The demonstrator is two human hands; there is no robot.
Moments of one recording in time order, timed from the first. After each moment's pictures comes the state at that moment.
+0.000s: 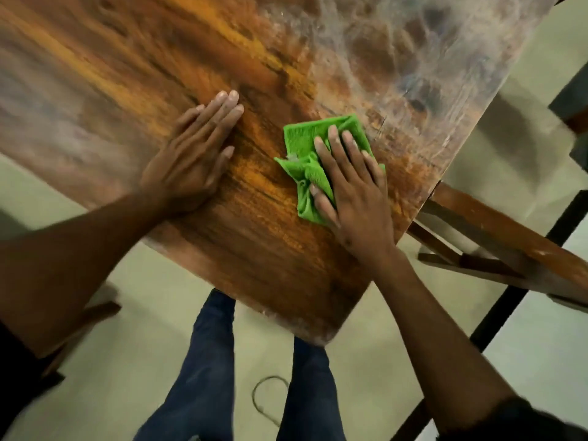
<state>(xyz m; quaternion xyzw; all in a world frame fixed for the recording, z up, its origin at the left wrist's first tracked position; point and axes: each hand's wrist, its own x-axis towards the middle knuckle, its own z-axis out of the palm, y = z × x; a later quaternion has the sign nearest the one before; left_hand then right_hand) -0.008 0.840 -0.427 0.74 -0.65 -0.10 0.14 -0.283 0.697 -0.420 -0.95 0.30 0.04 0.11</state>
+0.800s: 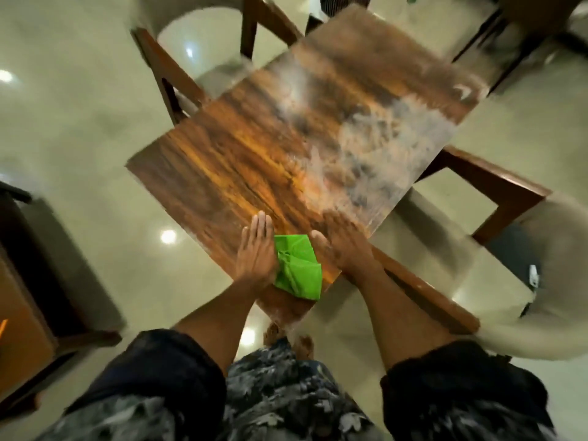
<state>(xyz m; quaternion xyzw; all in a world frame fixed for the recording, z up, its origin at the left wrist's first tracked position) -0.203 0.878 -0.272 0.90 -0.39 -0.16 0.03 -0.328 0.693 -0.230 -0.93 0.28 0.16 0.20</state>
